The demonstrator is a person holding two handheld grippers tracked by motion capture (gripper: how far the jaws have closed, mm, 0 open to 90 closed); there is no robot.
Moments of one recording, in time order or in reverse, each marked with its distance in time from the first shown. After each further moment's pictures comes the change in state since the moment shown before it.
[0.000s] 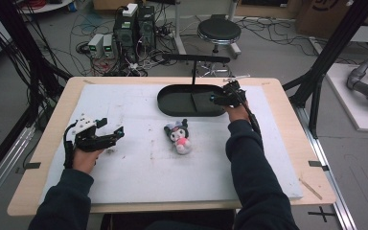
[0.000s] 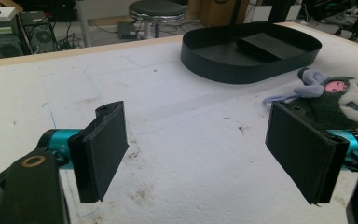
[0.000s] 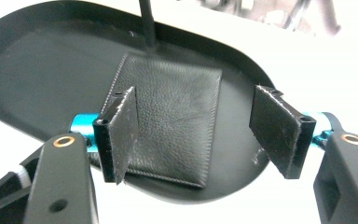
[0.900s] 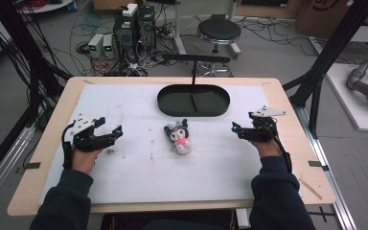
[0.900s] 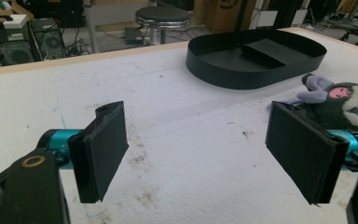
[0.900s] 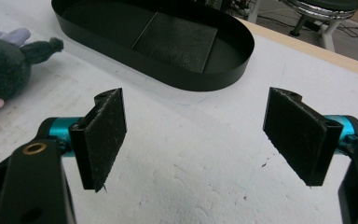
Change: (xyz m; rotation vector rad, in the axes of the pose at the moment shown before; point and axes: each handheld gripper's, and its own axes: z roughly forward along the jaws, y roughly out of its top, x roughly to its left) left arm -0.001 0.002 -0.005 -0.019 0.023 0.008; right arm -0.003 -0.093 -0.106 -0.113 0.046 -0.089
